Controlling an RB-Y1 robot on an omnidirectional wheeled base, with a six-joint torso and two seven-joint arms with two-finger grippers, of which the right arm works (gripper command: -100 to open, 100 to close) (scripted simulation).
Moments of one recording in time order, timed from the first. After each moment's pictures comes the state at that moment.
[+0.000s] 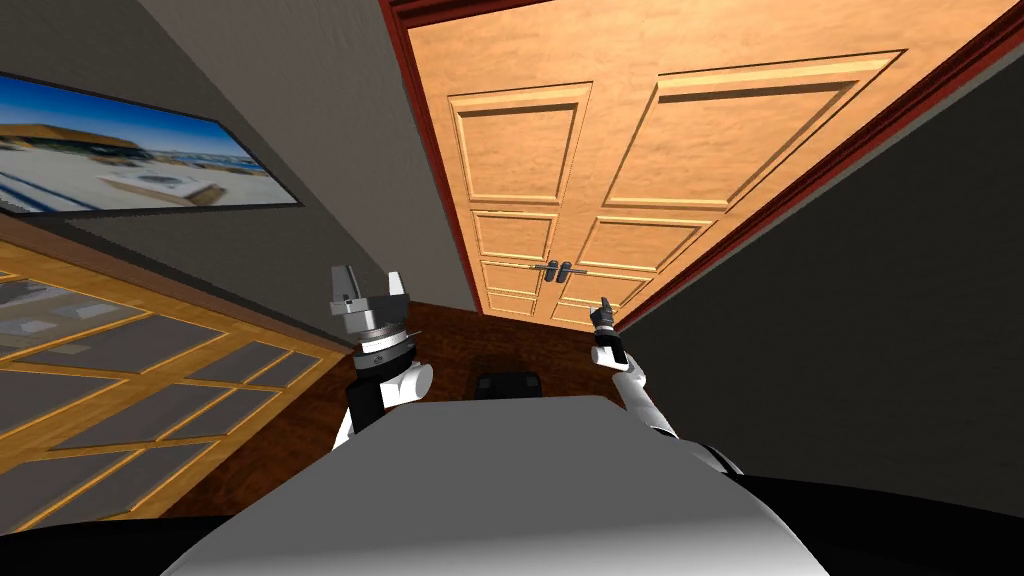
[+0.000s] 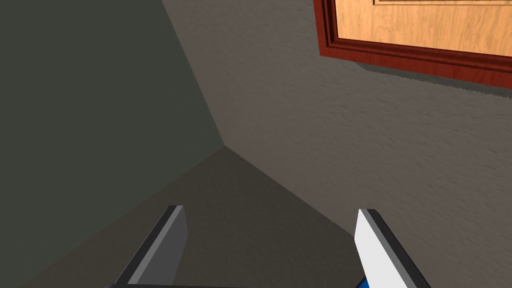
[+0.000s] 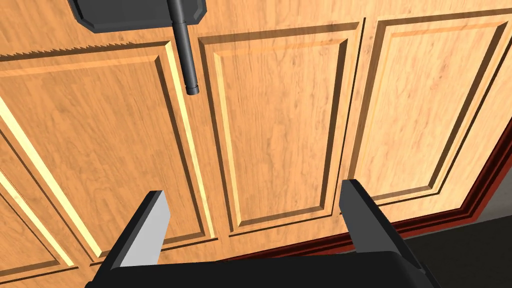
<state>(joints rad) 0.04 -0.38 -0.21 -1.14 -0.26 -0.52 -0.17</state>
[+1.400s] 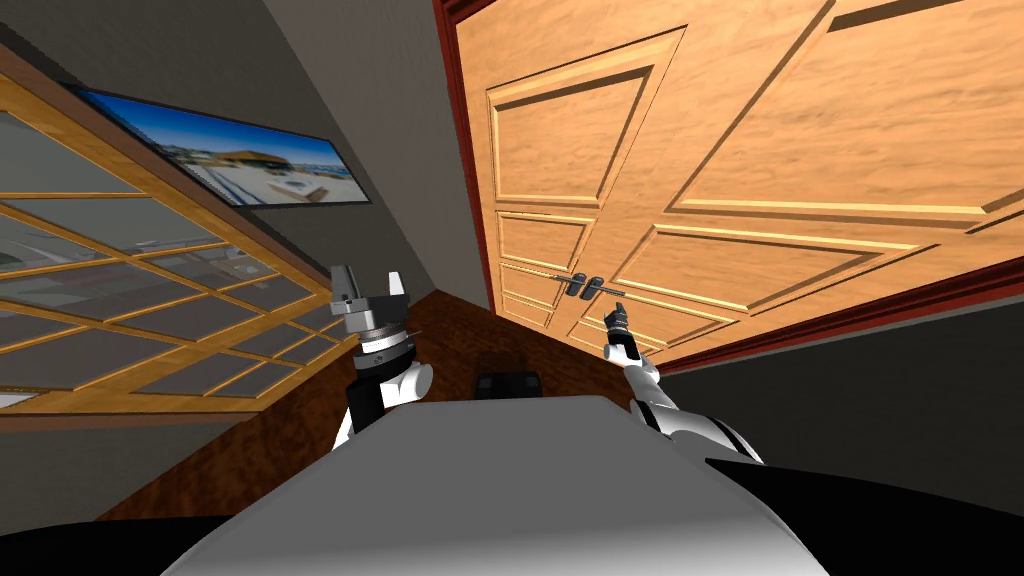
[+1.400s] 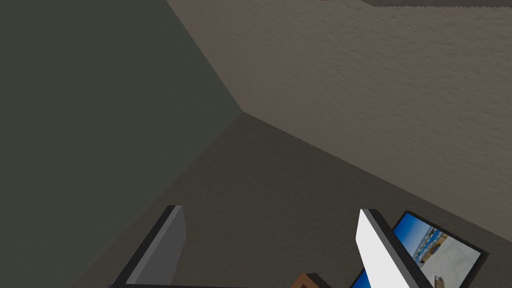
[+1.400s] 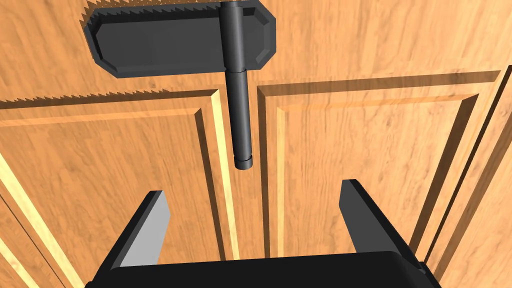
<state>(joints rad) -0.10 -0.50 -0.27 -0.80 -0.30 -0.50 -0.18</state>
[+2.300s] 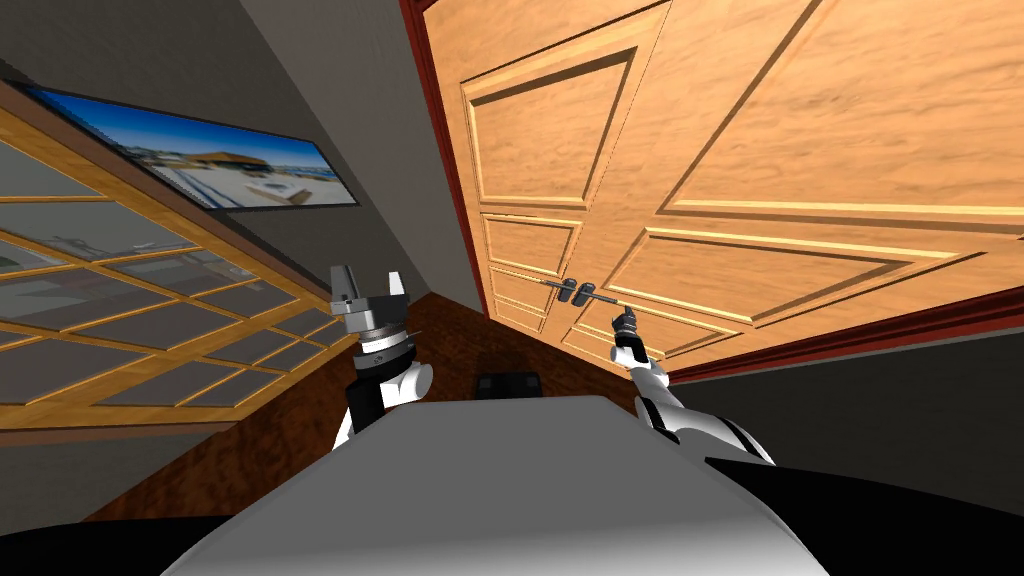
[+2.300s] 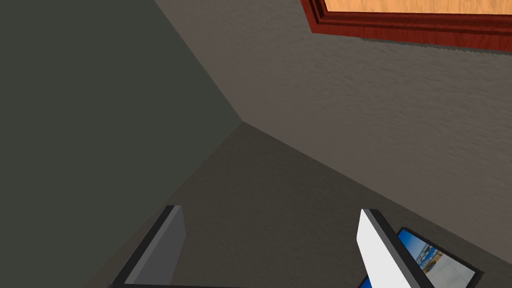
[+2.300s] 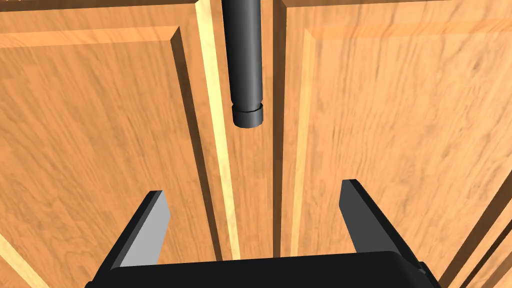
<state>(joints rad) -0.11 -0.54 -0.31 -0.71 -0.31 -0.50 -0.18</state>
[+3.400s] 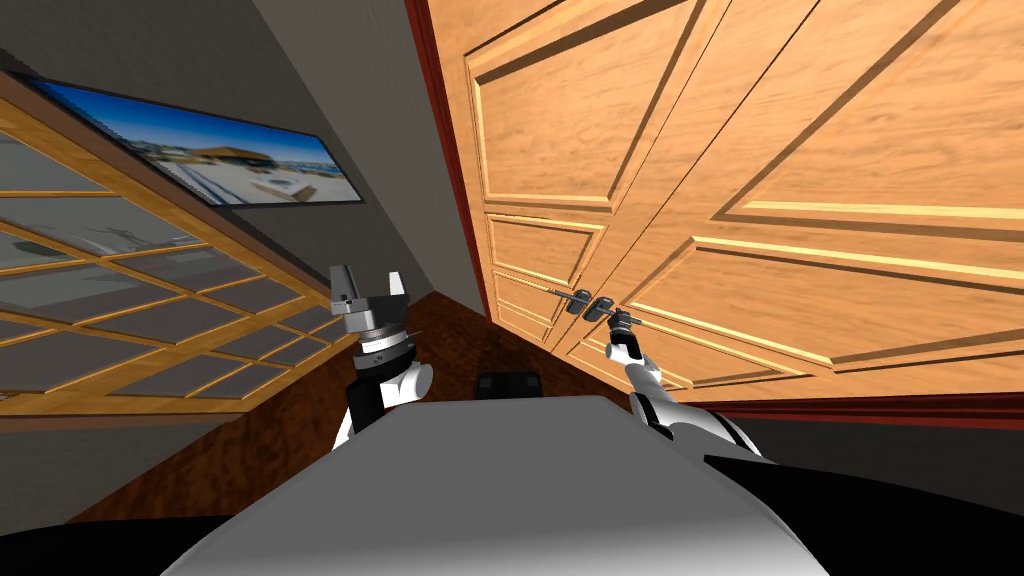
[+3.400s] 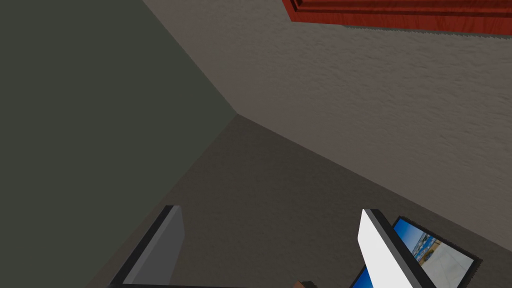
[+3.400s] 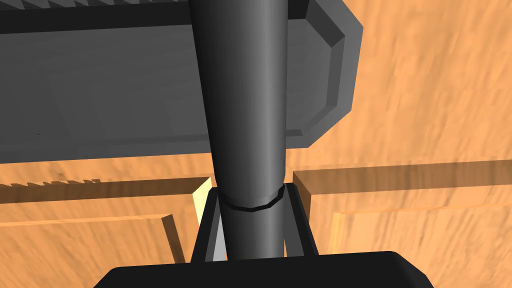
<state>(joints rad) -0.14 -0.52 -0.30 -0.71 -0.31 -0.51 -0.18</state>
